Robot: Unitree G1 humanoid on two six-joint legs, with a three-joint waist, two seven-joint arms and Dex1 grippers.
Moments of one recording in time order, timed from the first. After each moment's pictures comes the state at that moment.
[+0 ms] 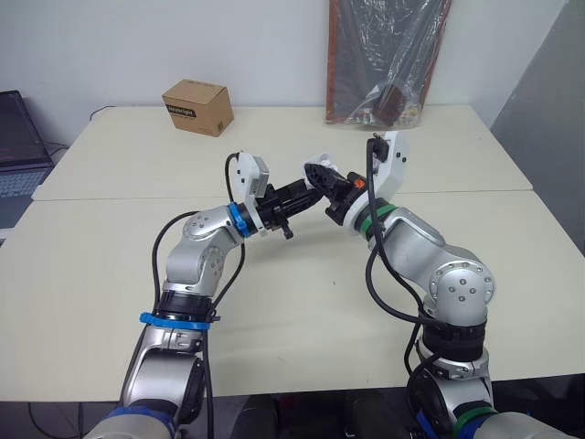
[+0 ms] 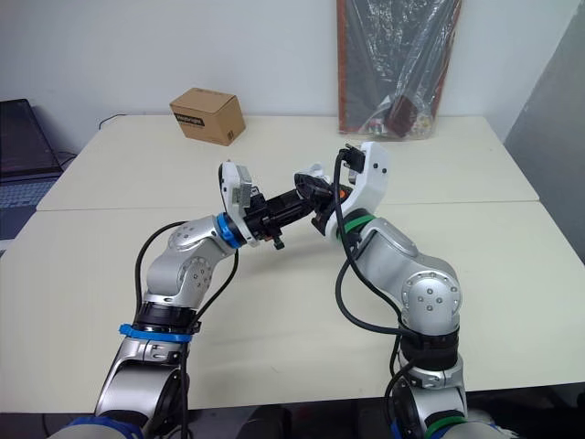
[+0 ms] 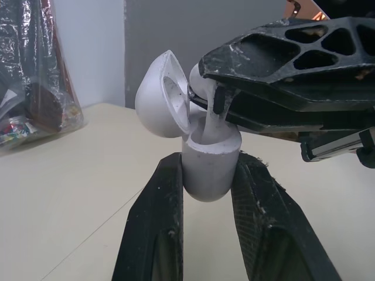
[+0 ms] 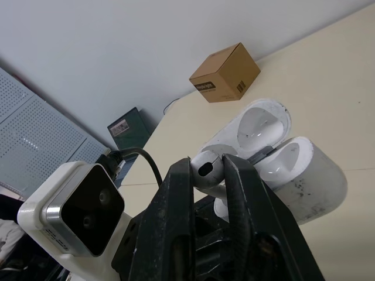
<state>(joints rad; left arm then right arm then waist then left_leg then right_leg) -0.67 0.29 0.01 0.20 -0.46 0.26 -0.94 -0.65 0.03 -0.06 -0.41 1.11 0.93 -0.42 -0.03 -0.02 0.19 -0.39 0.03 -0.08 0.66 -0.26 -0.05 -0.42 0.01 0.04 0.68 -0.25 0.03</state>
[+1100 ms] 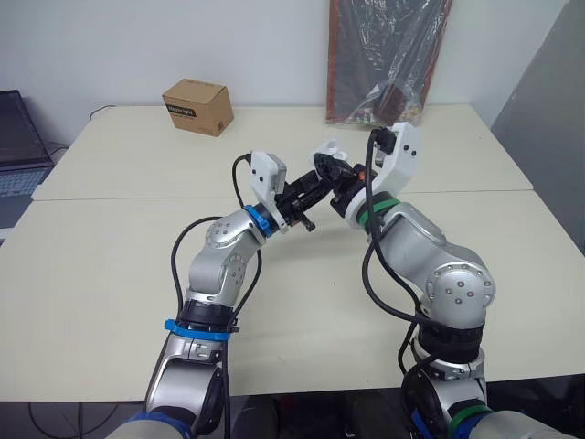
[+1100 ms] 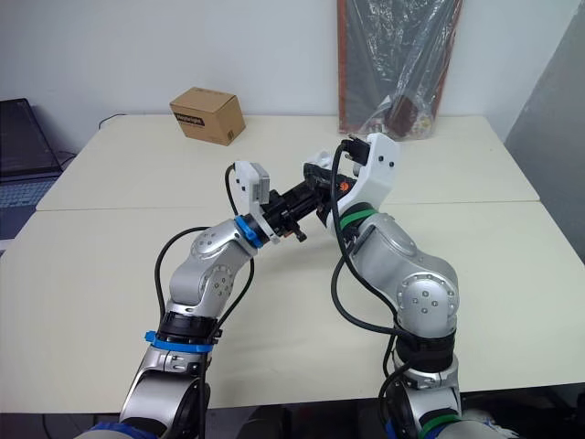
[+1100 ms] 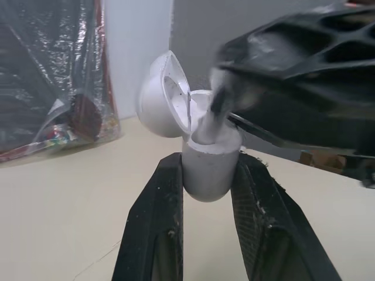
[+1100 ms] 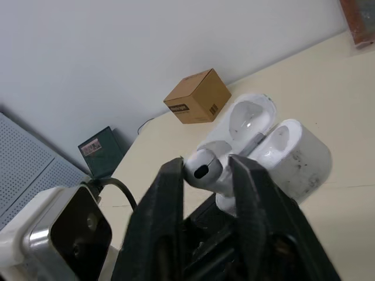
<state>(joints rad) -0.64 0.18 0.00 0.11 -0.41 0.25 -0.71 -0.66 0.06 -0.05 -0.47 1.00 0.95 -0.51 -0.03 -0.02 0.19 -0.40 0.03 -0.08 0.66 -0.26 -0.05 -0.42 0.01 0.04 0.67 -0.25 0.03</state>
